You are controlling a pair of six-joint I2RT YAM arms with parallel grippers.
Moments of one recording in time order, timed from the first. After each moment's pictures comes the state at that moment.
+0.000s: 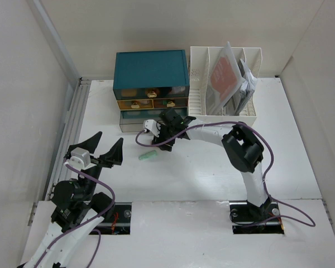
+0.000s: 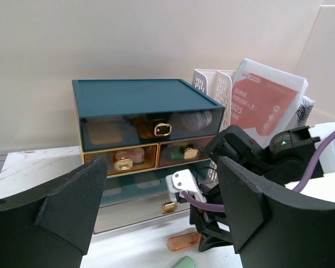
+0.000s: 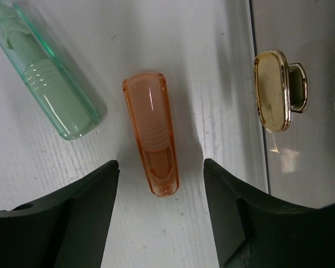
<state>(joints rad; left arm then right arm) -0.63 0.01 0.47 -0.08 -0.27 -0.02 0.81 2.08 1.50 -0.37 -0.28 -0.56</state>
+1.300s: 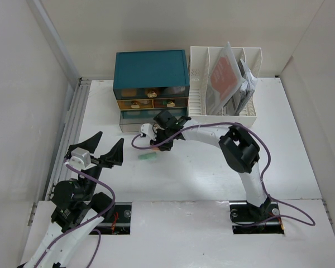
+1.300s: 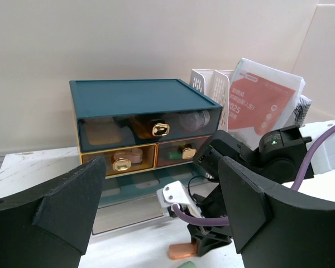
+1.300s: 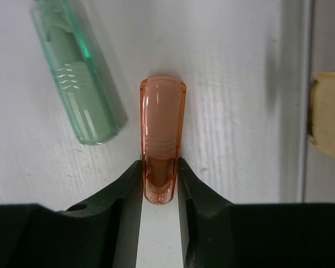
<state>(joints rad) -0.63 0.01 0.47 -0.08 -0.26 -0.02 0.85 2.13 1.59 -0.51 -0.30 -0.56</state>
